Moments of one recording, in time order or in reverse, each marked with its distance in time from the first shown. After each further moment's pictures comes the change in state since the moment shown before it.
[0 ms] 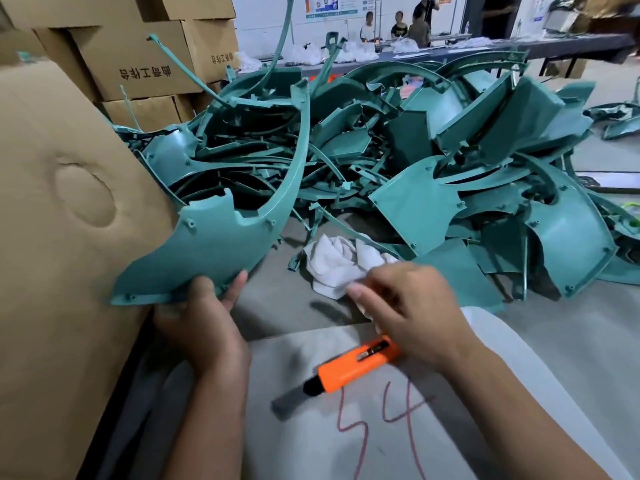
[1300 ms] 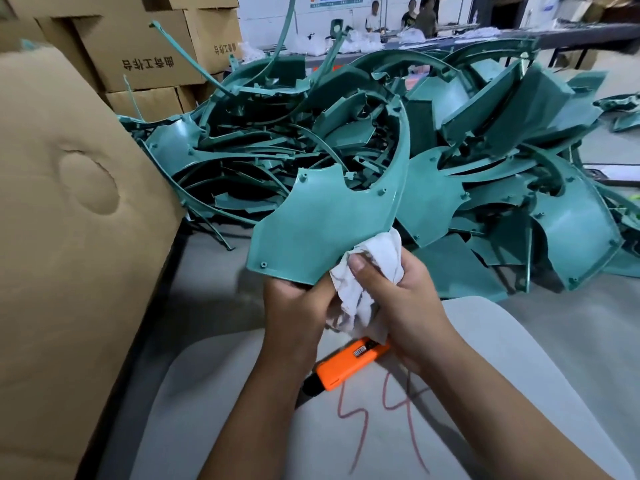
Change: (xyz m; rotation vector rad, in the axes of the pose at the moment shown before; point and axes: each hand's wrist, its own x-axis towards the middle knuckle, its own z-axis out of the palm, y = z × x) left_hand -0.059 -0.021 0.004 0.214 -0.892 -0.029; right_hand -0.001 -0.036 0.018 1.314 0.107 0.436
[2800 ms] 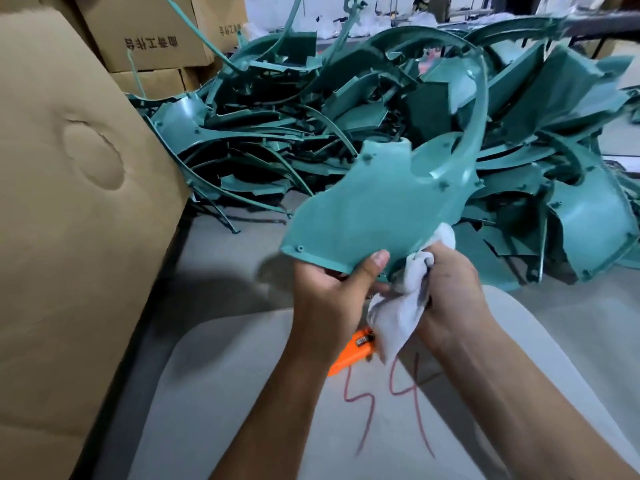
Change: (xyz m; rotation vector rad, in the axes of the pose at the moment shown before) left_hand -0.012 0.002 0.026 -0.159 0.018 -0.015; right_hand 0.005 -0.005 -0.023 0.251 0.289 0.227
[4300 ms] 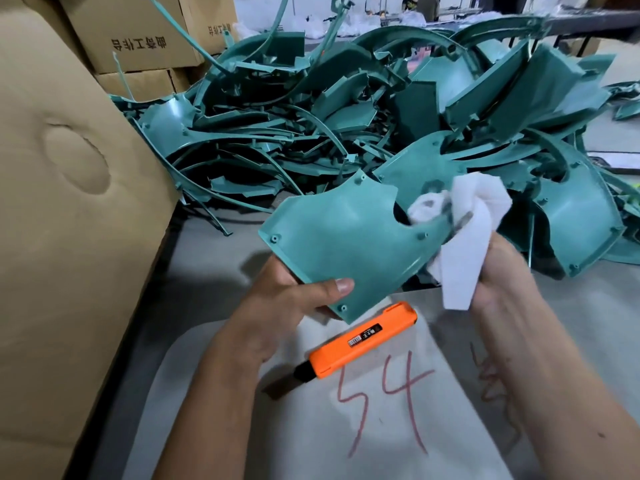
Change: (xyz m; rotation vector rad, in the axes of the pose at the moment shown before) left_hand 0.018 0.037 -0.049 0.218 -0.380 -0.397; right_hand 0.027 -0.047 -0.024 0.065 0.074 -0.114
